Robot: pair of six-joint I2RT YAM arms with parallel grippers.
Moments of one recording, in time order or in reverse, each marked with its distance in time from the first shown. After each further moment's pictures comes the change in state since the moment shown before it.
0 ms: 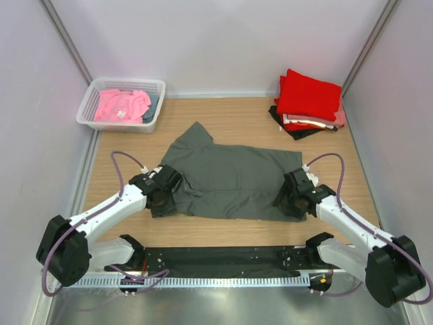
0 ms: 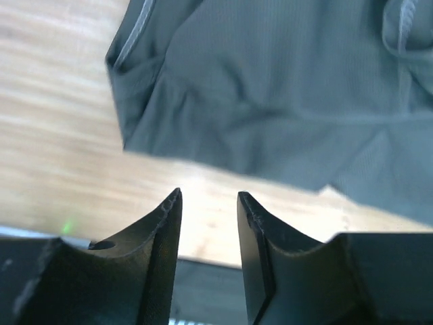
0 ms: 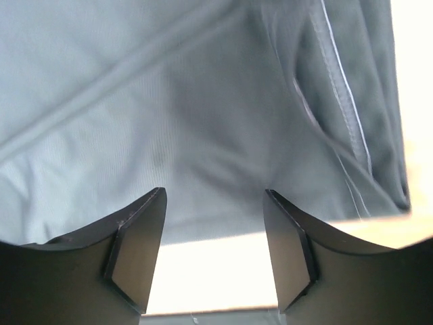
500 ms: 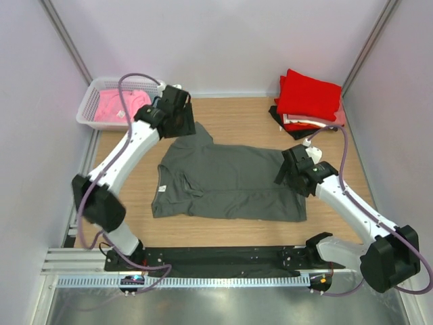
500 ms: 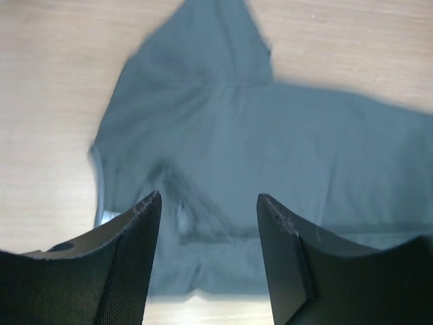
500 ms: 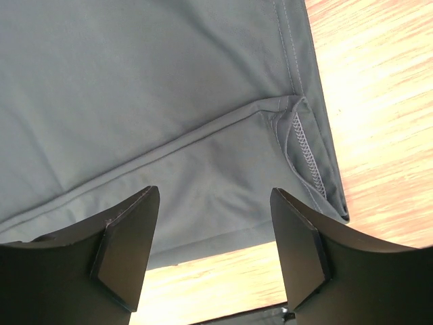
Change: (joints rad) left arm 0.101 0.370 0.899 -0.050 -0.047 0.364; right arm 0.016 0.074 0.332 -0.211 0.204 -0.085
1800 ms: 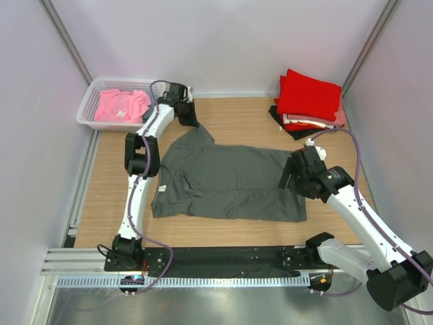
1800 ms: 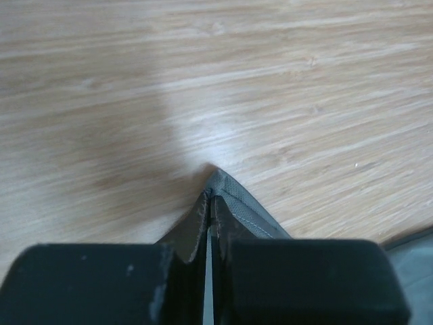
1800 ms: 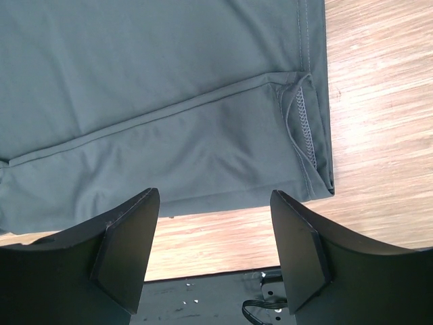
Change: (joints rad) left arm 0.280 1.064 0.794 0.225 0.581 0.221; right arm 0.000 -0.145 0.060 -0.134 -0.103 -0.128
